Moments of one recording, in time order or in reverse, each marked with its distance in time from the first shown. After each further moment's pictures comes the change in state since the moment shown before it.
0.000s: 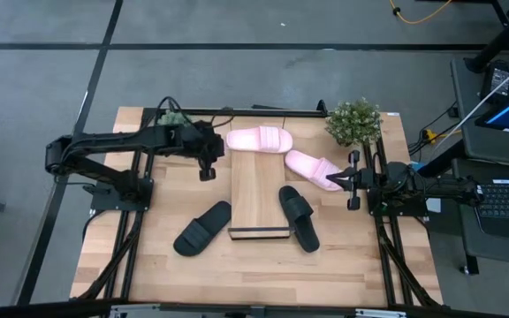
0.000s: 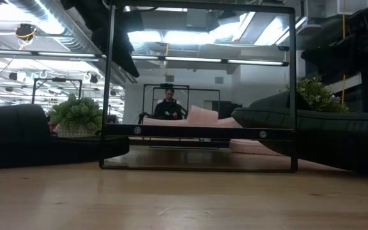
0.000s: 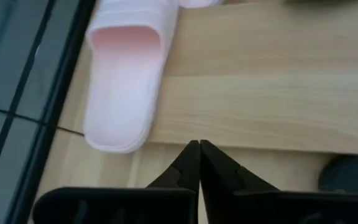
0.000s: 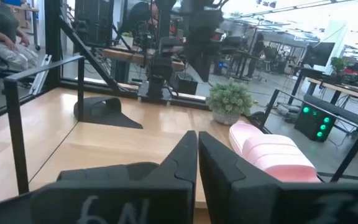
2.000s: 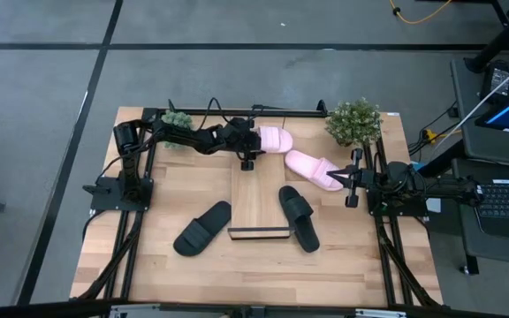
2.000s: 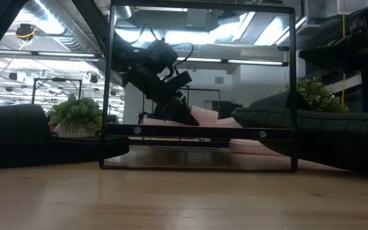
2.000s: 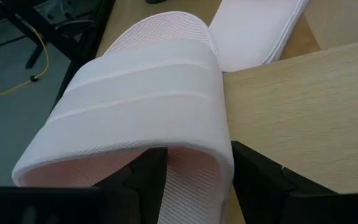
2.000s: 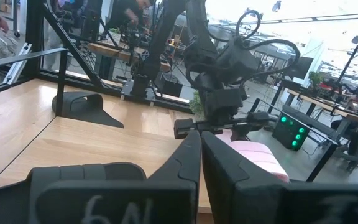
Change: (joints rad) left arm 0.151 0.656 0.057 0.865 0.197 0.268; right arm 0.000 0.000 0.000 0.023 0.062 -0.115
